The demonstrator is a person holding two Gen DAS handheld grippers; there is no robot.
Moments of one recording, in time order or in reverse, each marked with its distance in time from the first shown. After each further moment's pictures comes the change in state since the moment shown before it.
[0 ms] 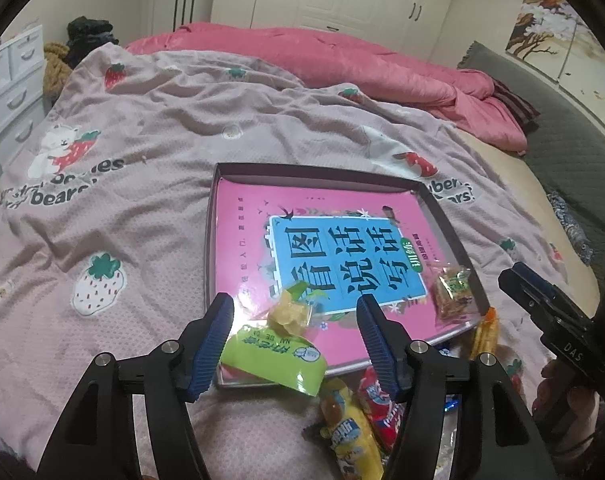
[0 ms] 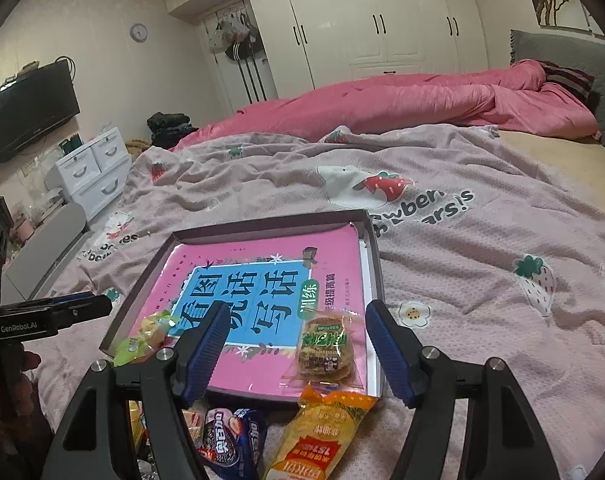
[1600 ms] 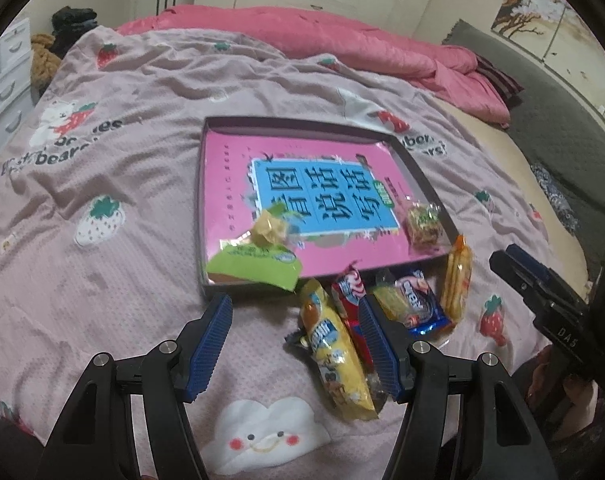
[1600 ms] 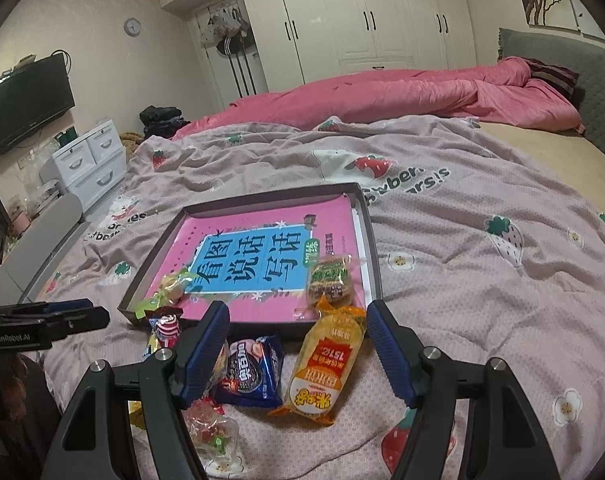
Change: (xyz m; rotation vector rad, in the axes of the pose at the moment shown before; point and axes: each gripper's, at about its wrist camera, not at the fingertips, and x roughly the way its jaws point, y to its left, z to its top) left arm -0.030 -0.007 -0.050 0.037 0.097 -0.051; right arm -0.044 0.019 -0.038 0.015 0.042 -0.053
